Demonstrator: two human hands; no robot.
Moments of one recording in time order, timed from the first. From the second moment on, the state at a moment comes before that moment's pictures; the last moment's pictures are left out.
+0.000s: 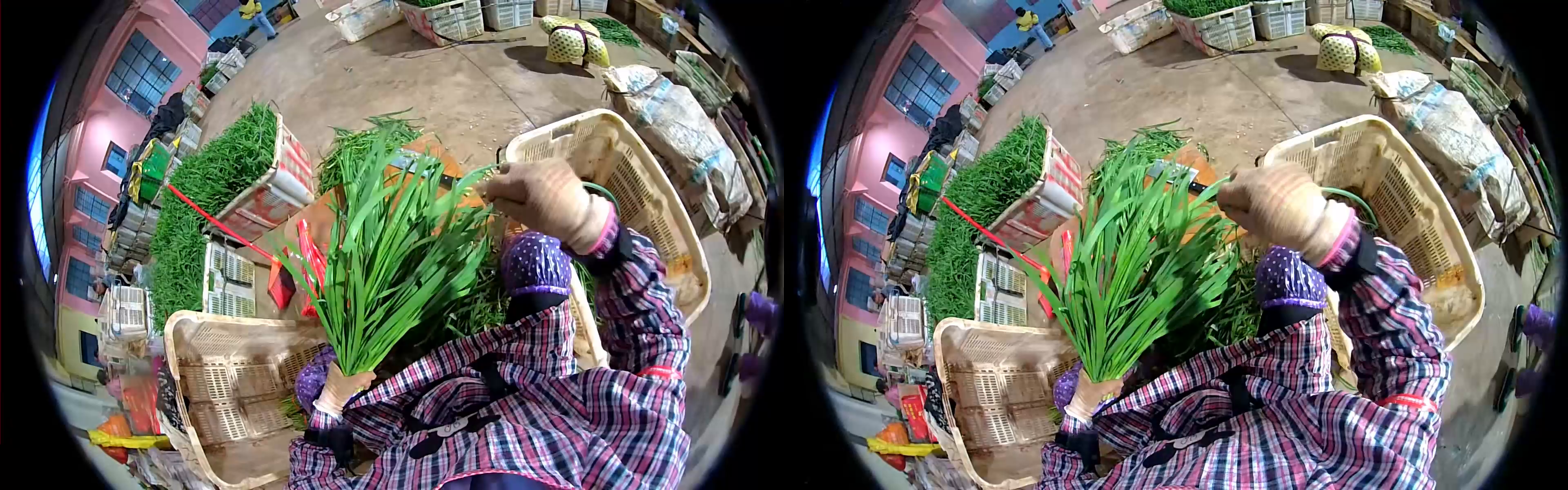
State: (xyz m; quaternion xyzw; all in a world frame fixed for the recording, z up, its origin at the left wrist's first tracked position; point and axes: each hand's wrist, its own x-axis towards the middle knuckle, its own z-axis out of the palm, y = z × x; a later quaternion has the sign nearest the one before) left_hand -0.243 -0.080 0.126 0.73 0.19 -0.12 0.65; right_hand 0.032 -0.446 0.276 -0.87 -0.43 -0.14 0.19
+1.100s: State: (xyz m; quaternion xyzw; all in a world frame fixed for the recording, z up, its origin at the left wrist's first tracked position) left_hand -0.242 -0.082 0.146 0.75 0.19 -0.18 0.60; right_hand 0.040 -0.360 0.139 -0.82 -0.55 0.01 0.12
